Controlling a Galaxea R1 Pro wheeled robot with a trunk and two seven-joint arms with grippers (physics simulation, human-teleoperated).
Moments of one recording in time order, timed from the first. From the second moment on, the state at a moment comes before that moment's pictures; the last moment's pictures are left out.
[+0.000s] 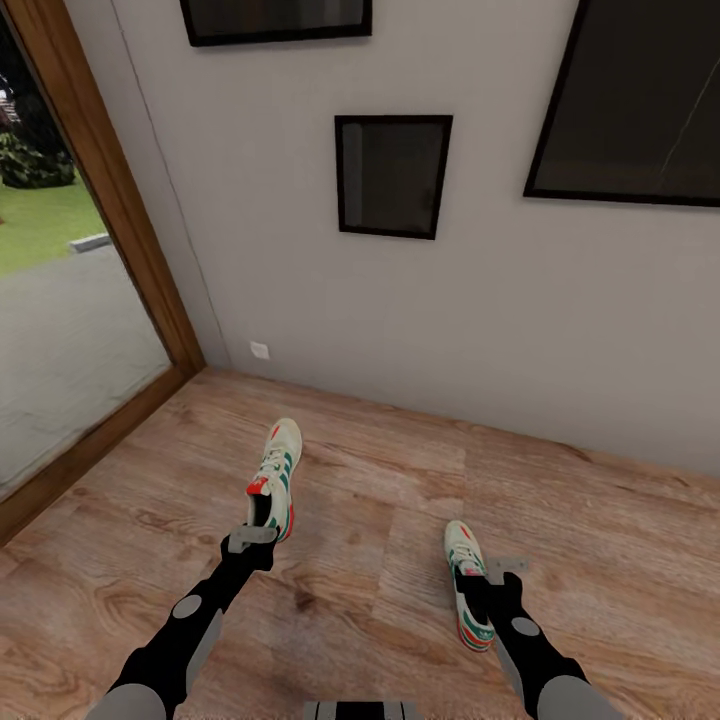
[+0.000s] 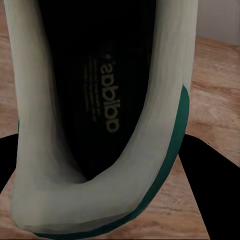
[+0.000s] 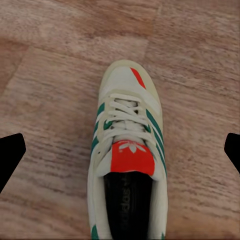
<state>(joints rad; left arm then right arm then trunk) -0.51 -0.01 0.14 -0.58 -0.04 -0.26 -0.30 -0.59 0.08 -0.65 -0.33 0.63 -0.26 0.05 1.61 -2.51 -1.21</state>
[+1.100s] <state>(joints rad) -0.51 -0.01 0.14 -0.58 -0.04 -0.27 -0.30 -0.59 0.07 -0.66 -0.33 0.63 -0.26 0.05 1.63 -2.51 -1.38</state>
